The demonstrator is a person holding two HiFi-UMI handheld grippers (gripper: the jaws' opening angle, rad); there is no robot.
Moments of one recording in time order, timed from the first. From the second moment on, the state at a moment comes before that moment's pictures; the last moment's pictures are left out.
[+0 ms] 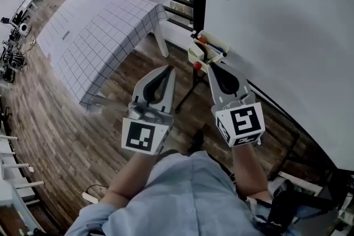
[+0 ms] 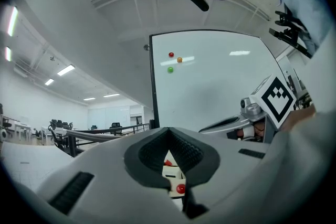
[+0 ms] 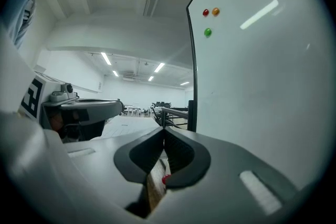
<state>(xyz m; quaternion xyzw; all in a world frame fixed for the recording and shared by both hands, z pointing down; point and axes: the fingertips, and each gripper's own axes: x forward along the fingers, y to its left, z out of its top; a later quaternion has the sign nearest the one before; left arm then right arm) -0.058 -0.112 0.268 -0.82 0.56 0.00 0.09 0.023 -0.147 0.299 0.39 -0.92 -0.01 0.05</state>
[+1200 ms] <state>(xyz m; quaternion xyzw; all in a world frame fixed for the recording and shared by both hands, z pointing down) -0.100 -0.244 0.329 -0.86 0.51 0.00 0.00 -0.032 -0.237 0.393 0.41 -0.89 0.01 0.21</state>
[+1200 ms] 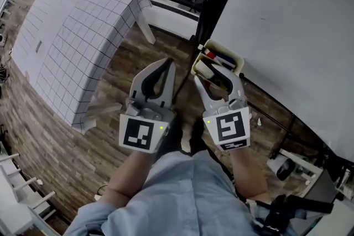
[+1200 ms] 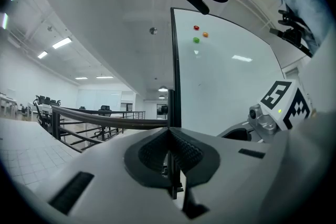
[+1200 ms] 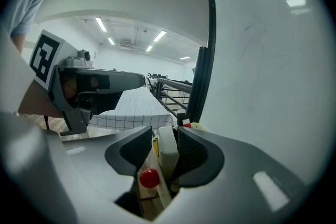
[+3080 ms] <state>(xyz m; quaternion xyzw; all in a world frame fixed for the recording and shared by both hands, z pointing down) -0.102 -0.258 0.328 -0.89 0.46 0.00 -0.01 -0.036 -0.242 0.427 0.42 -0.82 -0.04 0.38</state>
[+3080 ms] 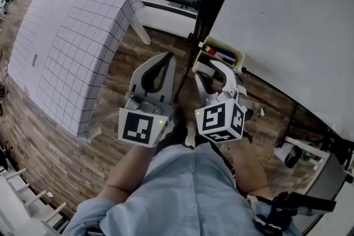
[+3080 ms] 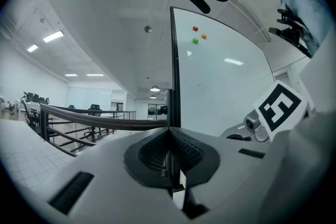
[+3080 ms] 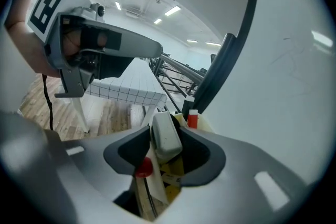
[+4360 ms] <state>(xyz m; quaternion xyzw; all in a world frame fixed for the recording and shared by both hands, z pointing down) -0.088 -0.213 0.268 -0.88 0.47 0.03 0.06 0.000 -0.211 0.274 0.45 -0.88 -0.05 0.16</state>
